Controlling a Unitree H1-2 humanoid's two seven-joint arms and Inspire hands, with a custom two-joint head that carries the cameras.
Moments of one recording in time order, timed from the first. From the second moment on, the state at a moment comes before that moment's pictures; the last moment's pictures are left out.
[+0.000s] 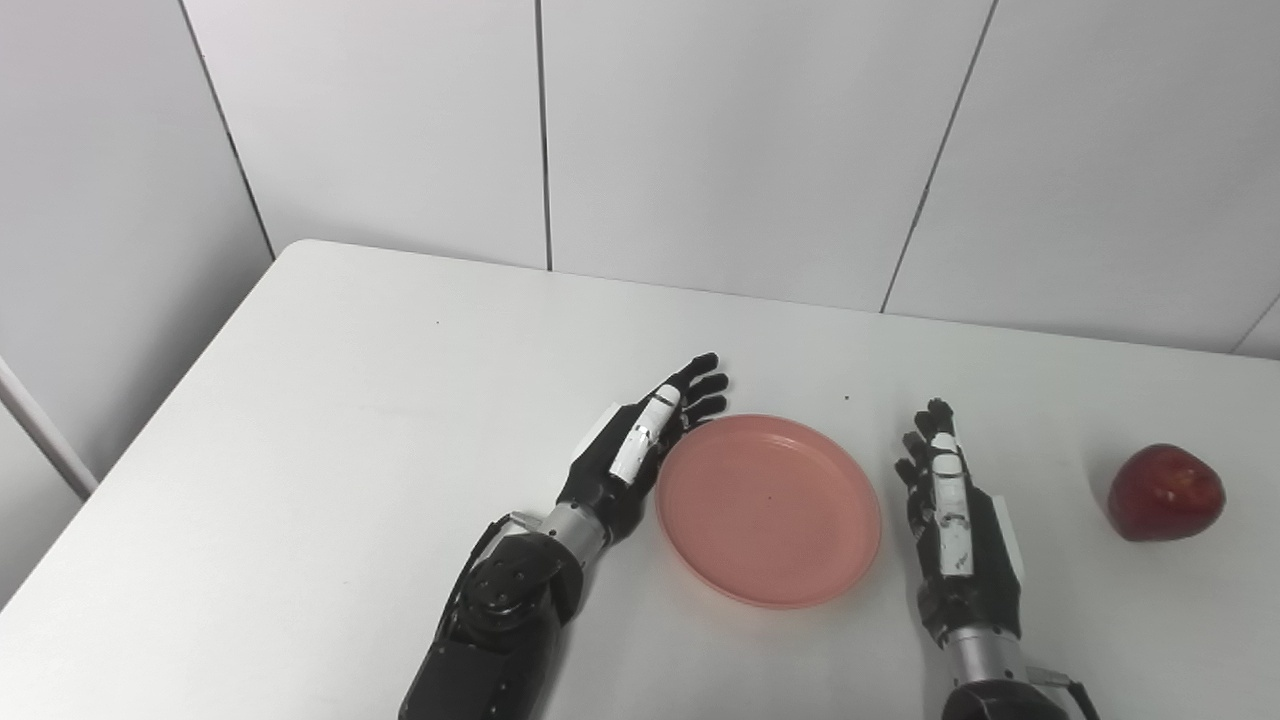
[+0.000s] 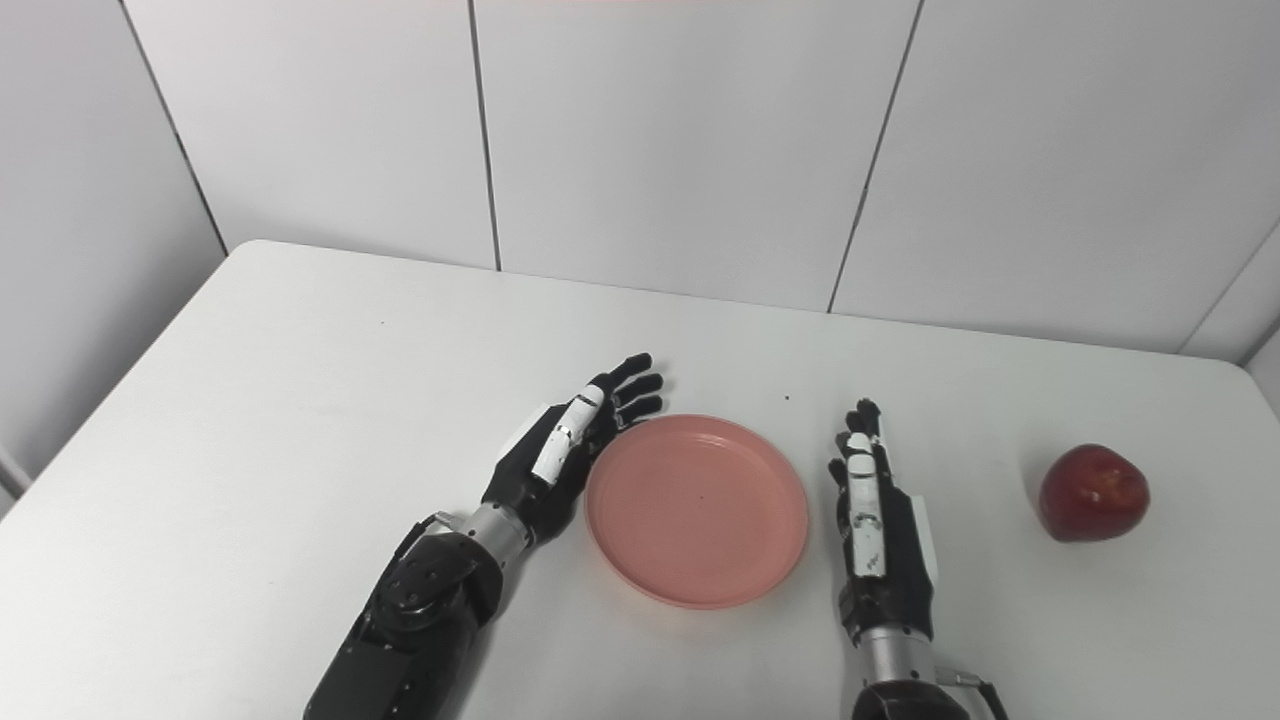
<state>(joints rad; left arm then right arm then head) -0.32 -0.04 -0.12 0.23 -0.16 0.11 -0.22 -0.11 0.04 0.01 -0.09 0.07 0.10 0.00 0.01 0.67</state>
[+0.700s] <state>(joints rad) -0.30 -0.05 -0.07 0.23 -0.16 0.07 -0.20 -0.12 0.04 0.01 -0.09 0.00 0.11 -0.04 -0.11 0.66</state>
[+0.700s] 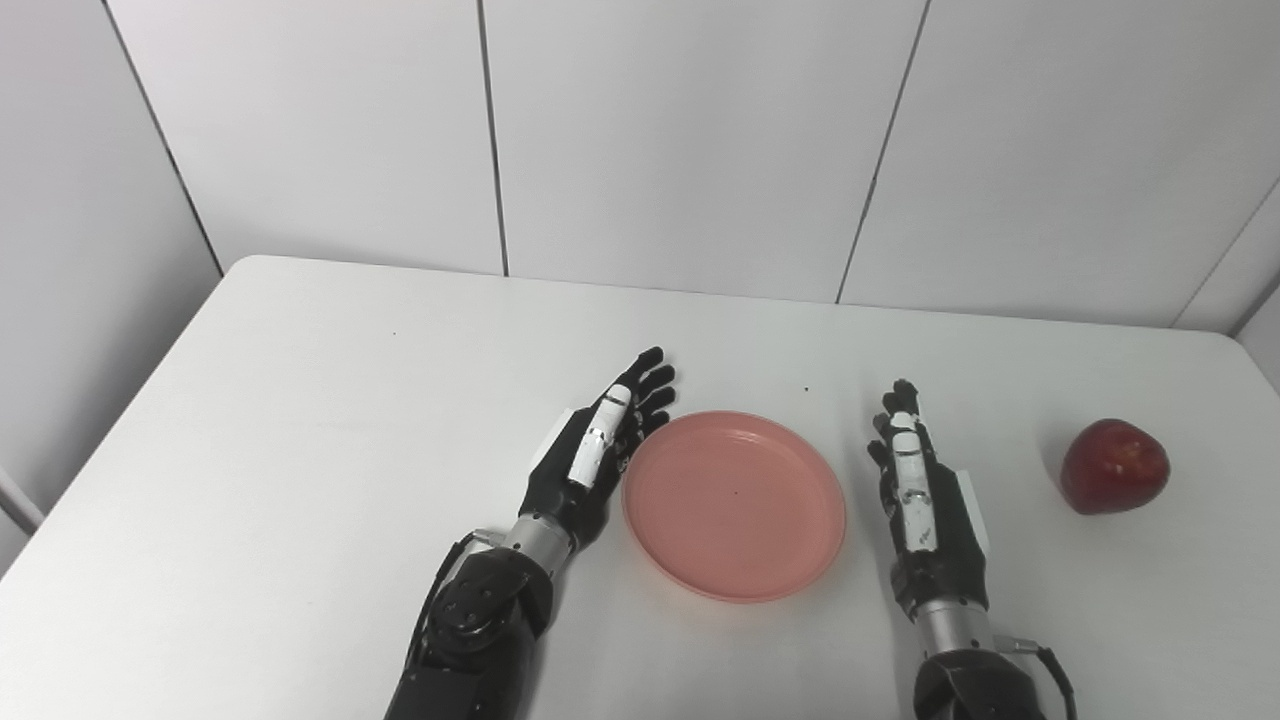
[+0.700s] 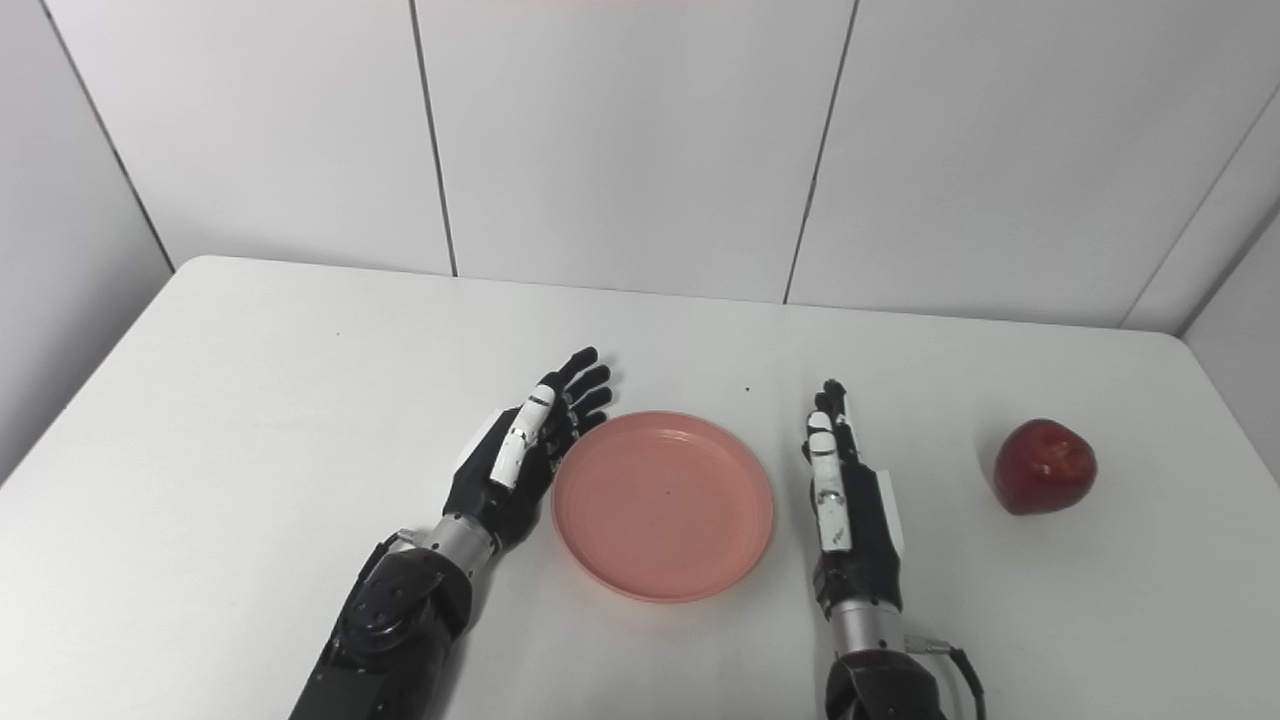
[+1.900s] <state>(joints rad) -0.33 -0.04 -0.02 0.32 -0.19 -0.01 -0.20 -0.26 -0.18 0.02 -0.46 -0.69 0.43 -0.03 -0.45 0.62</state>
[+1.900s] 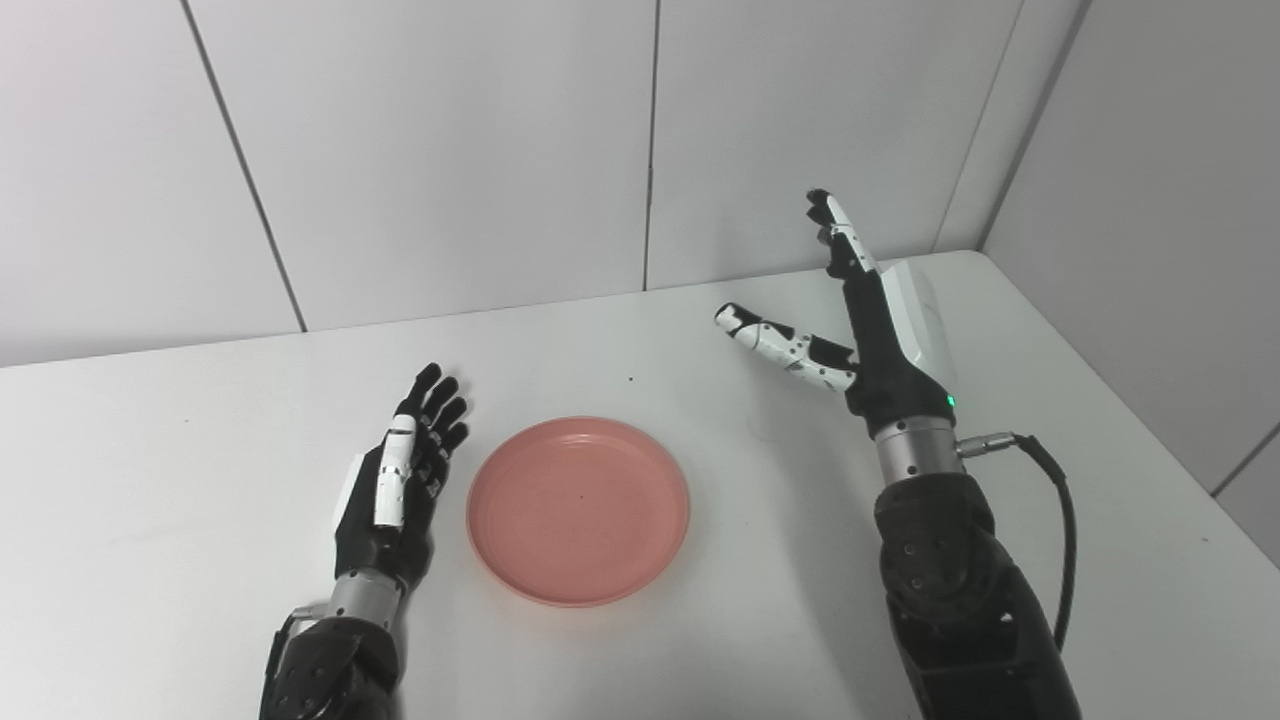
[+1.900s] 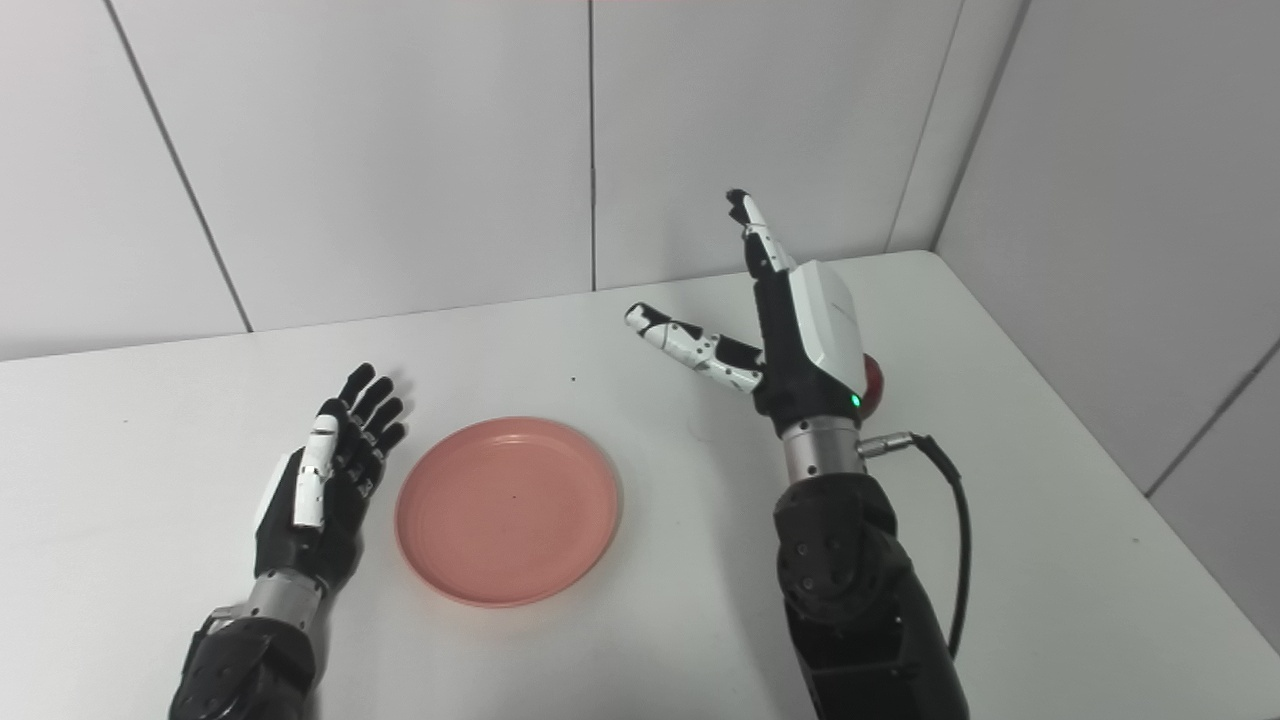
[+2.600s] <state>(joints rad) -0.36 -0.02 0.01 0.38 -0.24 -0.02 -0.24 -0.23 -0.28 -0.12 -0.41 -0.83 0.43 -0.06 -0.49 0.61</state>
